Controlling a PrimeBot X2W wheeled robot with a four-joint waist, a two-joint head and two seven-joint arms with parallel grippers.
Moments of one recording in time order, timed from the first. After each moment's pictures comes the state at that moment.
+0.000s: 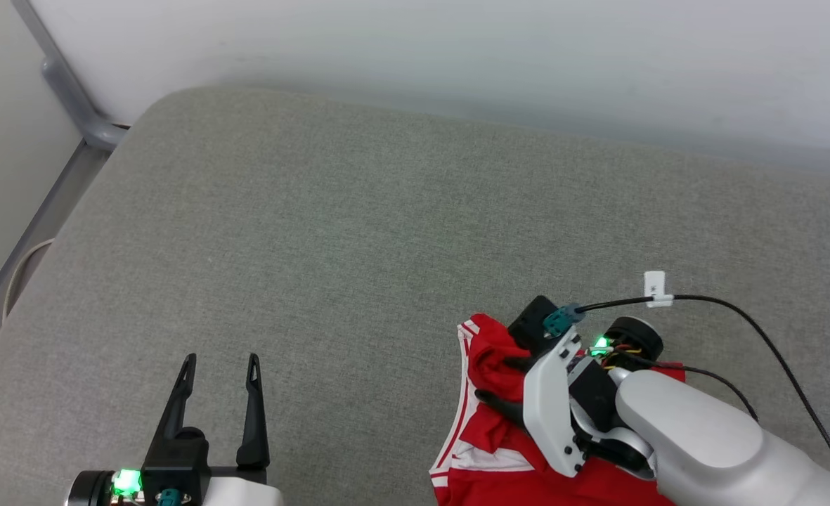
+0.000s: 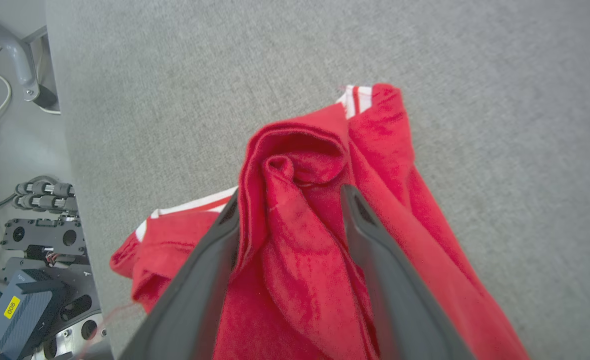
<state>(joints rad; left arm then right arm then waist) 0.09 0.10 -0.08 -0.01 -0.01 0.11 -0.26 -0.72 -0.33 1.13 0.55 0.80 0.13 0.29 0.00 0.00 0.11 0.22</state>
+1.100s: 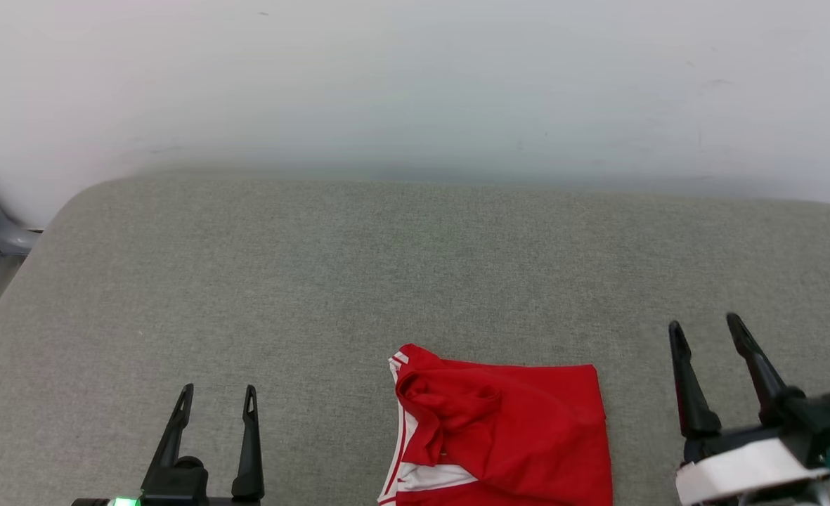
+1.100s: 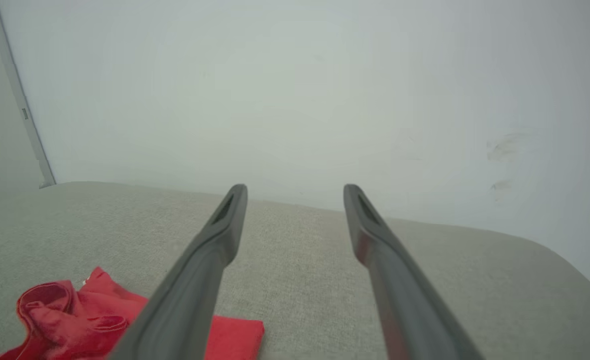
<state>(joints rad) 0.16 0.13 -0.08 -0.03 0.00 0.11 -0.26 -0.01 -0.10 -0.02 0.07 0.09 0.13 -0.26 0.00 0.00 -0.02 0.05</state>
